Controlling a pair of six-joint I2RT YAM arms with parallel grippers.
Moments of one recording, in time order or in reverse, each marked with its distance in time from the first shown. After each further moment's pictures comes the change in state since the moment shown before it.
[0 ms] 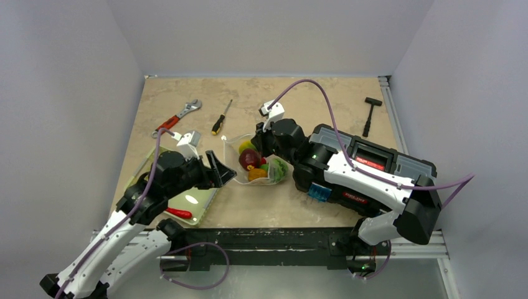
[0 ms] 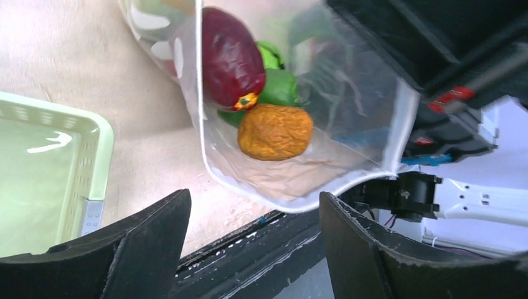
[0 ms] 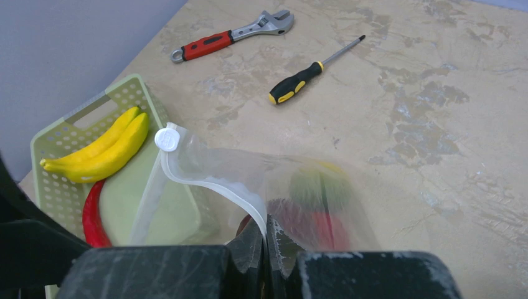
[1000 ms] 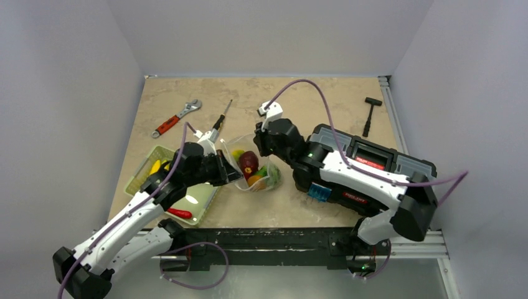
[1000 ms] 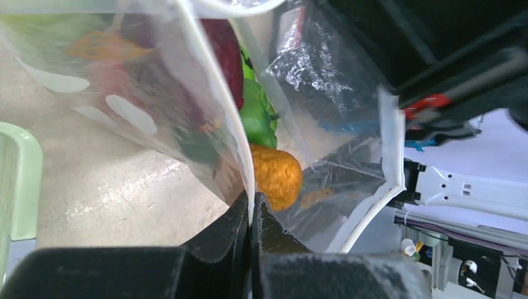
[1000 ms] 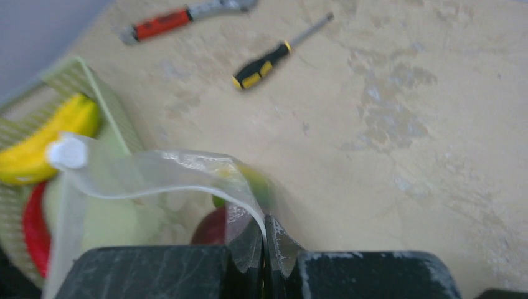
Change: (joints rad) left arm 0.009 0.158 -0.056 0.177 0.149 -0.068; right arm 0.000 0.035 0.018 -0.030 0.074 -0.024
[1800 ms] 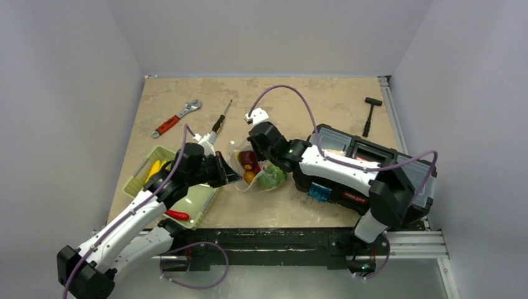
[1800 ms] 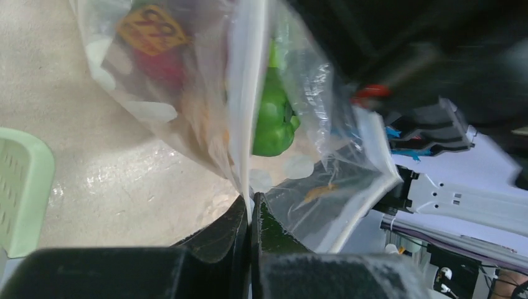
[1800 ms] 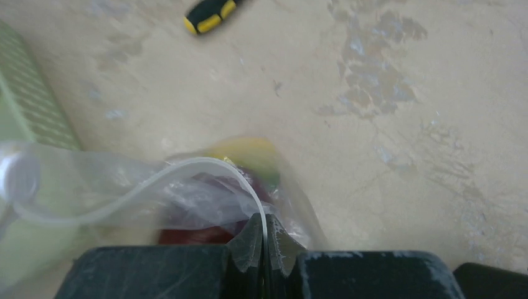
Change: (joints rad) left arm 0.039 0.004 -0.067 0.019 0.029 -0.059; right arm 0.008 0.139 0.072 -0.083 0.060 -0.031
